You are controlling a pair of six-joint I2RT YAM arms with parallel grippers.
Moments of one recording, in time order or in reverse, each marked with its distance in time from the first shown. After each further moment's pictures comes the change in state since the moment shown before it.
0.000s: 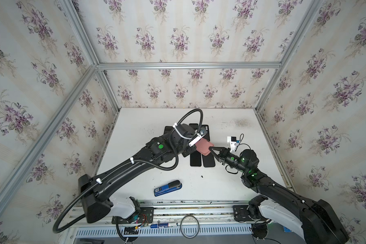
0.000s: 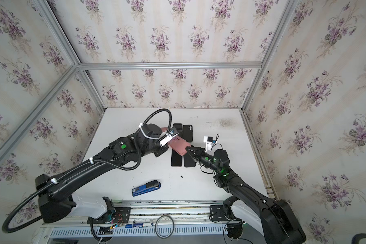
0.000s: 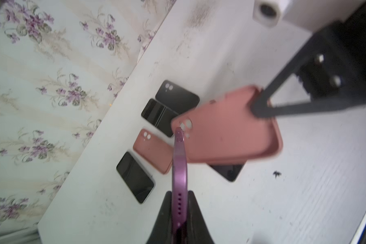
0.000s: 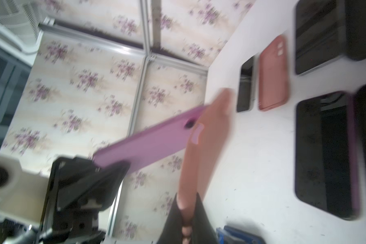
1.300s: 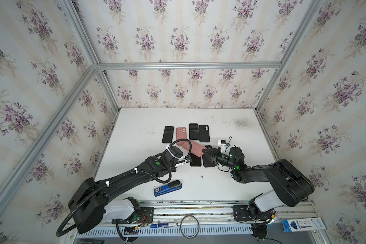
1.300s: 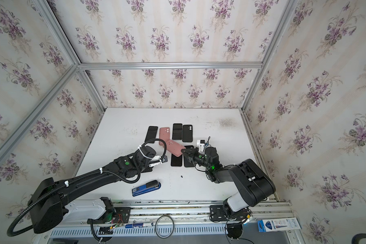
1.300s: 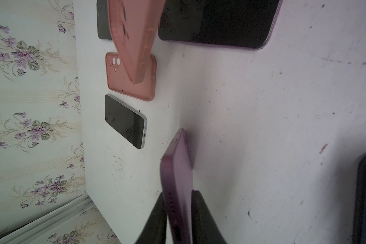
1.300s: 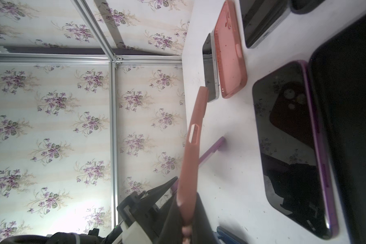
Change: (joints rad) left arm 0.077 -0.058 -0.561 0.265 -0.127 0.397; right arm 0.002 0.544 0.020 0.471 -0.118 0.162
